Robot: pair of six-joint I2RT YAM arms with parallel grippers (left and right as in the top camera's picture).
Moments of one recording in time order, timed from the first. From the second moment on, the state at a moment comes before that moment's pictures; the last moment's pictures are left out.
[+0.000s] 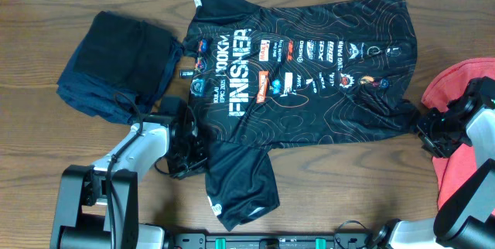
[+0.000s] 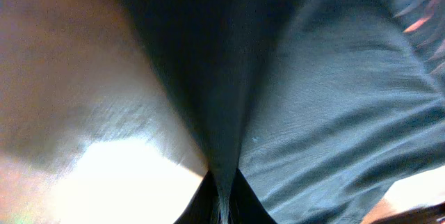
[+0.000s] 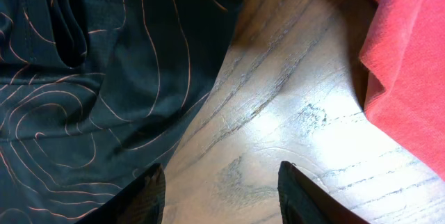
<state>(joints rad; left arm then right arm) -0.14 1.58 0.70 -0.79 0.42 -0.48 -0.52 1.62 0.99 -0.86 -0.16 0.36</state>
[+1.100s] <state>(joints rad) 0.20 1.58 0.77 -1.09 0.12 -0.38 -0.49 1.62 0.77 -0.48 -0.37 0.28</state>
